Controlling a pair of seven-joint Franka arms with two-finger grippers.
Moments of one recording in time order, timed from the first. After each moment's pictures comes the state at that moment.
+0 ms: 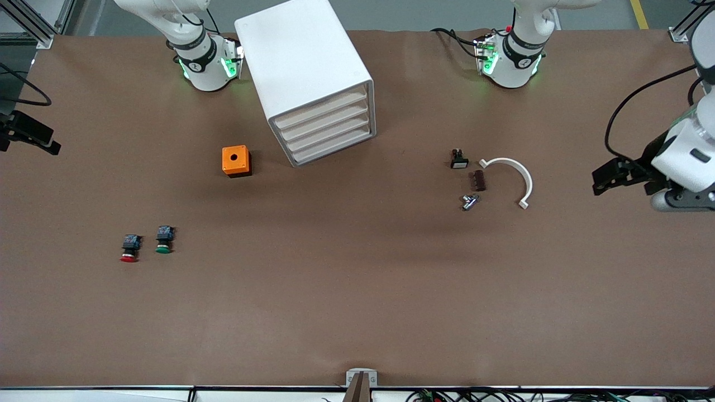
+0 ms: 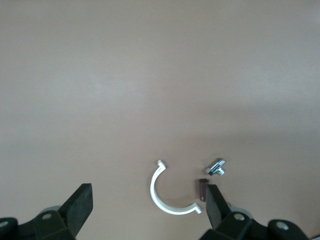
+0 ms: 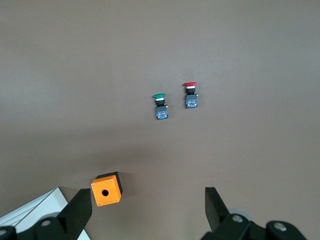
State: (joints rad) left arm -0.08 0.15 -0.02 -1.43 0.05 1.63 -0.08; right arm -0.02 0.03 -0.06 -1.46 0.00 1.49 0.01
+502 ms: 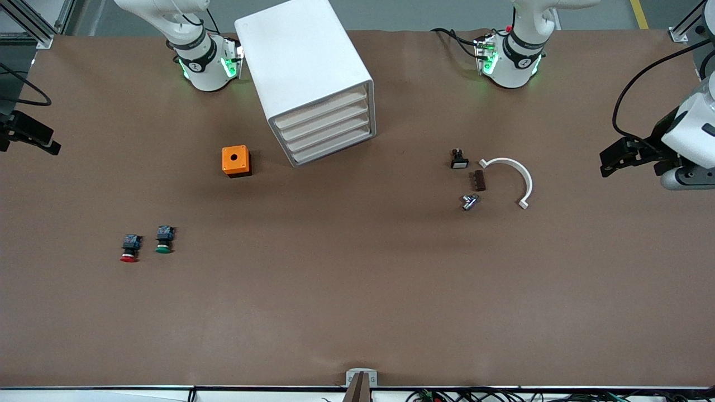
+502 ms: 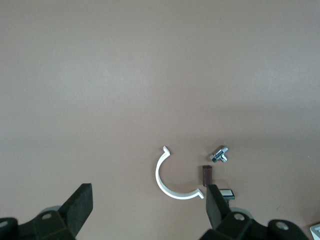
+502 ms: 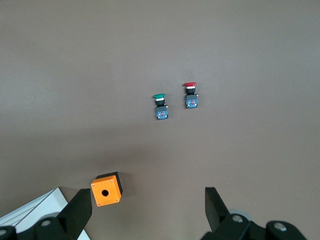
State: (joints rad) left arm -0.08 0.11 -0.03 -1.45 0.05 1.57 -0.10; right arm -0.02 0.03 -0.06 -1.46 0.00 1.49 0.01
